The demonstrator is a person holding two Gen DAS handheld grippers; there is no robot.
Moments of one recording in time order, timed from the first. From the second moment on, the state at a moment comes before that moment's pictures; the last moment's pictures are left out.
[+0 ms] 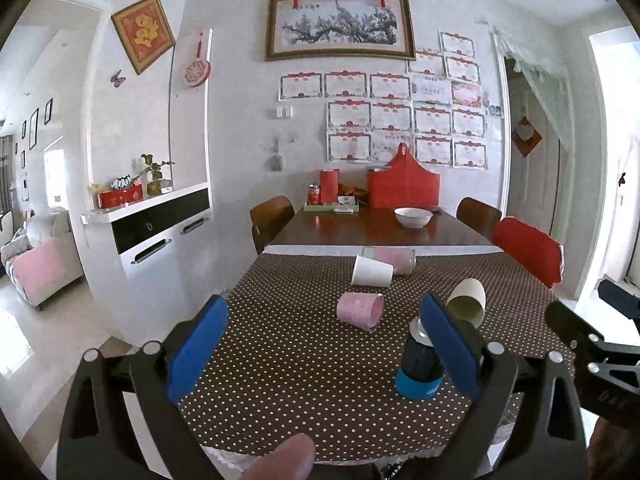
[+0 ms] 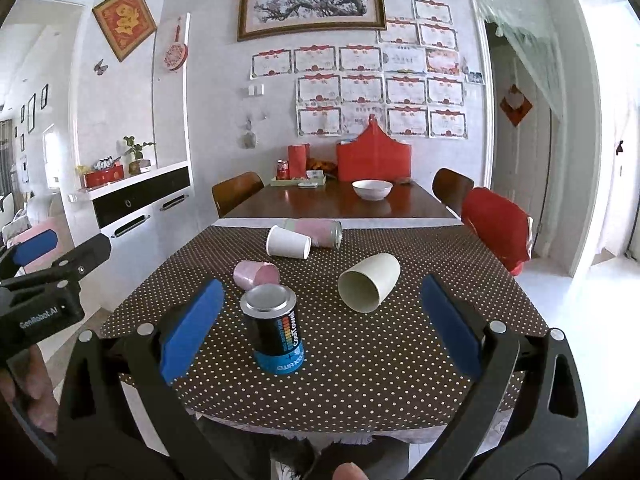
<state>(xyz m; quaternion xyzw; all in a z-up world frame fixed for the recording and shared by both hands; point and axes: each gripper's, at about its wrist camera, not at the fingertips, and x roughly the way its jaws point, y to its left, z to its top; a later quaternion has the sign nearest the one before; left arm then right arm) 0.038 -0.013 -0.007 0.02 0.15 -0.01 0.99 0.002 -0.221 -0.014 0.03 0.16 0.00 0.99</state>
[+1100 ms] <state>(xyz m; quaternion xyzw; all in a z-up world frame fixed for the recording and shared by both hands) 0.007 -0.007 0.016 0.03 0.13 0.01 0.99 -0.019 -0.205 -0.003 0.03 0.14 0.01 0.99</state>
